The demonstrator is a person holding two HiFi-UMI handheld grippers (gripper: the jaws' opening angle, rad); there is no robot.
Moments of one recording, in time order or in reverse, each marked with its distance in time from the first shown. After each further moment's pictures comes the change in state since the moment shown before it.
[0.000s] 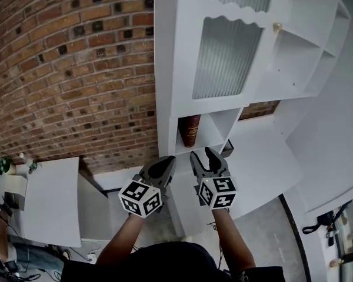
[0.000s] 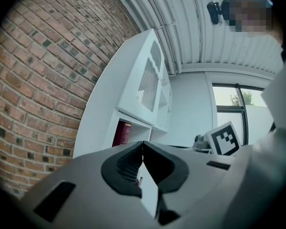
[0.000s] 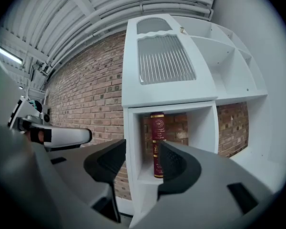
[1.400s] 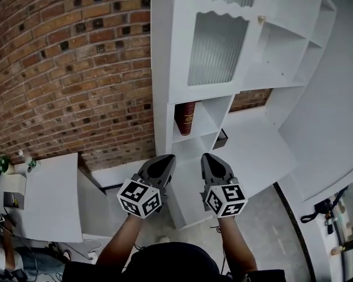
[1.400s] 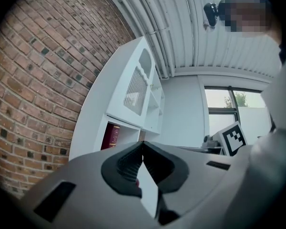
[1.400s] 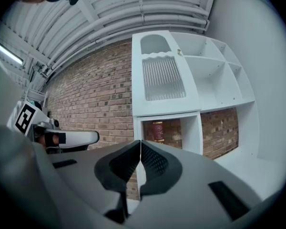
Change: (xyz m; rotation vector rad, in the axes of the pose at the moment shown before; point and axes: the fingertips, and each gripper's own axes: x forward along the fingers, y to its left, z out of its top) left arm -0.048 -0.047 0.004 0.012 -0.027 -0.055; right arm -0.094 0.028 0.009 0.009 -0.055 -0.041
